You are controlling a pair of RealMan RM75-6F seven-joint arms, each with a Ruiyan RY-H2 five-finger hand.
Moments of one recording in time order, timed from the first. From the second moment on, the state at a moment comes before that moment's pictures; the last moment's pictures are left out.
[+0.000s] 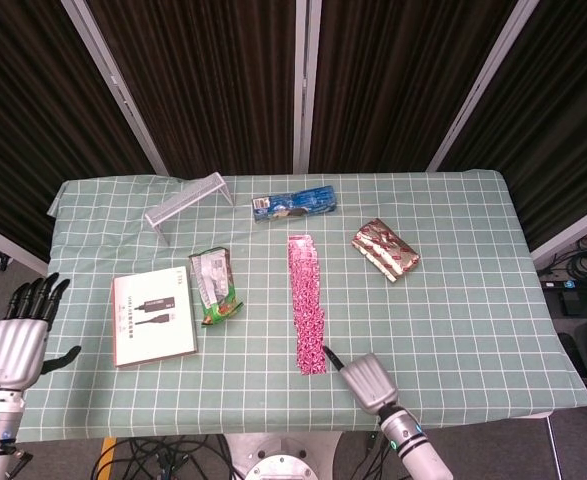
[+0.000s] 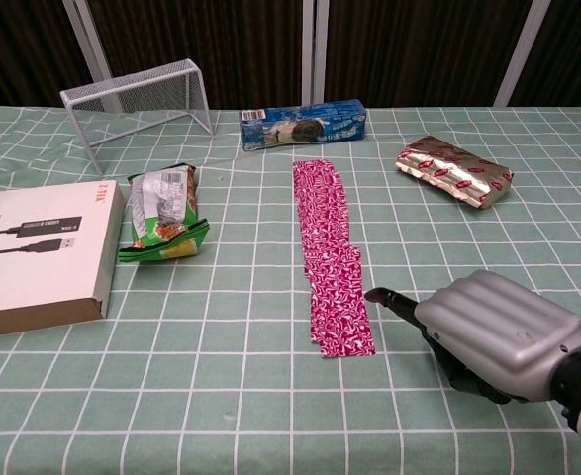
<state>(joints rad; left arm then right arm) -0.10 -1.14 -0.05 -1.73 1.49 1.48 0.24 0.33 -1.68 0.00 -1.73 -1.24 1.02 -1.01</state>
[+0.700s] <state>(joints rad) -0.05 -1.12 0.01 -1.60 1.57 1.51 0.02 0.48 -1.75 0.00 -1.77 -0.97 1.05 -1.17</state>
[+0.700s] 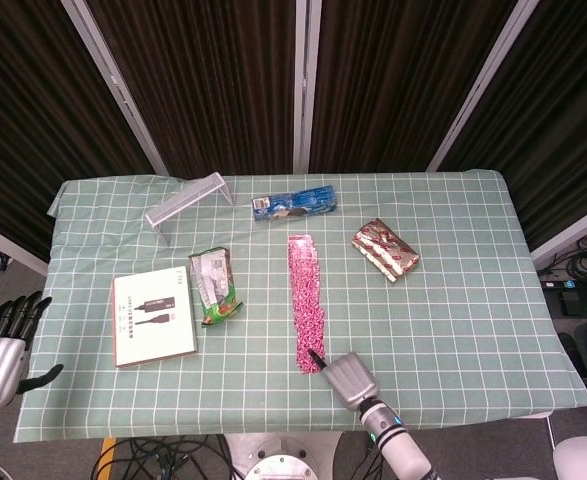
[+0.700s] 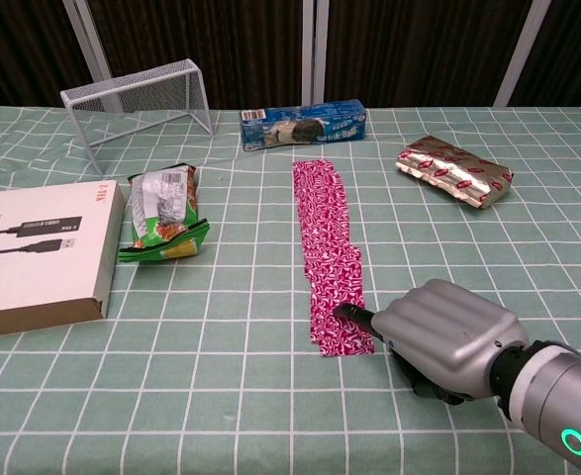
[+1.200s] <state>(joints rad) -0.05 -1.12 0.02 -1.61 1.58 1.51 0.02 0.52 -1.70 -0.05 -1.78 -0.93 1.11 -1.12</state>
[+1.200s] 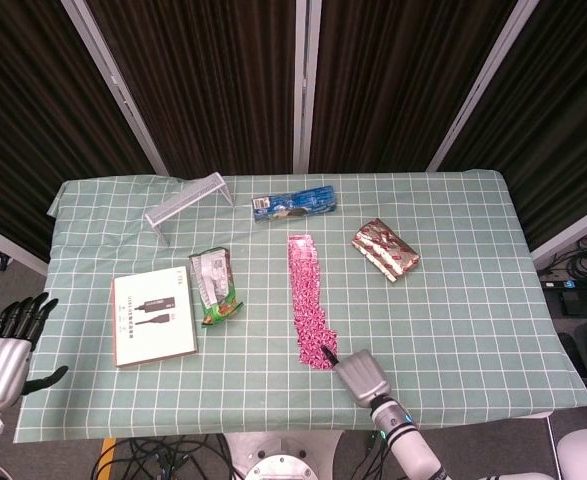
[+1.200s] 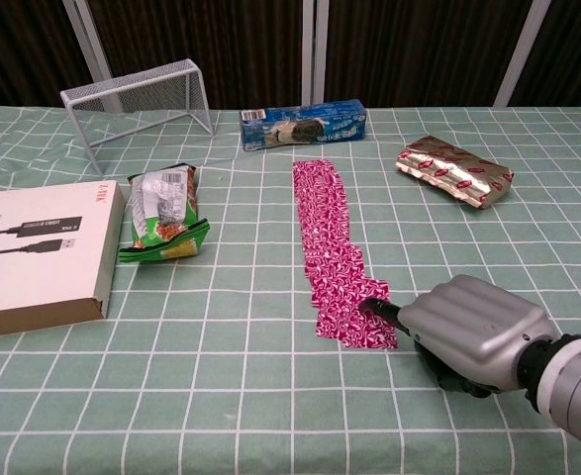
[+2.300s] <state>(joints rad) -0.06 -1.13 0.02 -1.62 1.57 1.49 0.05 0.51 -1.52 -0.11 -1.80 -0.90 1.17 -1.00</state>
